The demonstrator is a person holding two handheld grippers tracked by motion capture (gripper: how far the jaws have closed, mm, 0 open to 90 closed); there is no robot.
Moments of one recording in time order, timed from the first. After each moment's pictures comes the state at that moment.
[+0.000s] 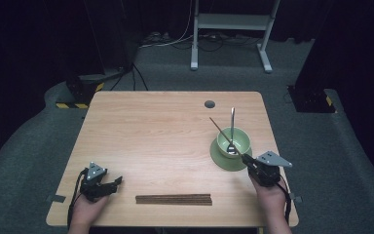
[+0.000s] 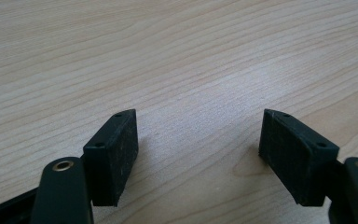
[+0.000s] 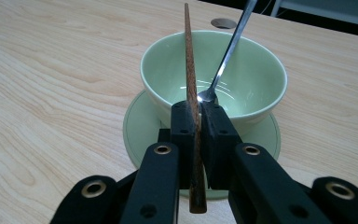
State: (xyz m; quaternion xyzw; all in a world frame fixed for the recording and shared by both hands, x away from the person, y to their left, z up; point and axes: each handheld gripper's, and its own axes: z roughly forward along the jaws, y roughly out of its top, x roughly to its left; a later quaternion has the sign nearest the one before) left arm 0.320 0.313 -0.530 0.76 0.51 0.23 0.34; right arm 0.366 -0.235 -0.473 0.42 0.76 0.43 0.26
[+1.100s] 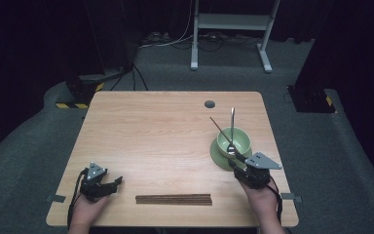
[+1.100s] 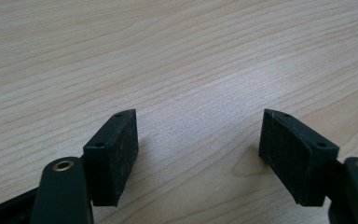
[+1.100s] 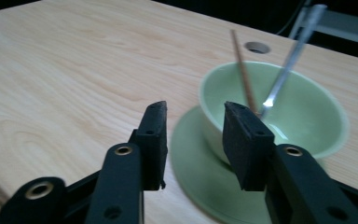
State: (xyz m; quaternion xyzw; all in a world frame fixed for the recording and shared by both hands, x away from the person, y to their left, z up) left arm 0.320 0.313 -0.530 0.76 0.51 0.23 0.34; right arm 0.354 -0.199 -0.461 0.37 0.77 0.46 0.25
